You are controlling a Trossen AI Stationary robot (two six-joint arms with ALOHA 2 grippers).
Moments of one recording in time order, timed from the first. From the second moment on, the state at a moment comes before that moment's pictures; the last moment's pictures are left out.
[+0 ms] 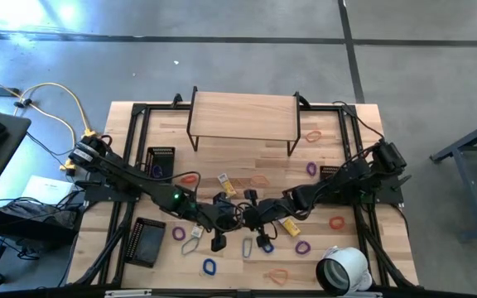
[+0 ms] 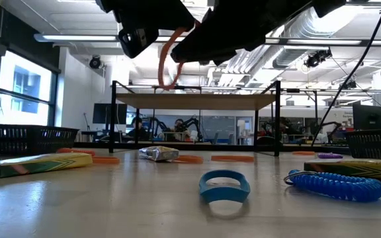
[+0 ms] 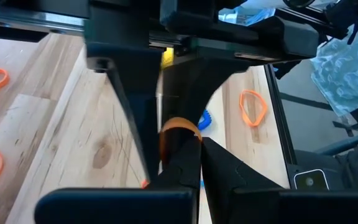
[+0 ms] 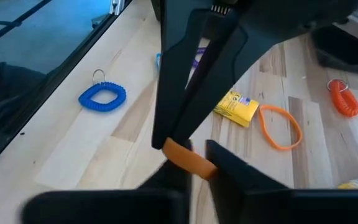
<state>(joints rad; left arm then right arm) -0.43 1.61 1.07 0.00 -0.21 -0.52 0.35 1.79 1.06 0.19 0.10 0.02</state>
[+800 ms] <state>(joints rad) -0.48 1.63 1.07 0.05 -0.29 -0.42 0.35 1.79 1.06 0.14 0.07 0.04</state>
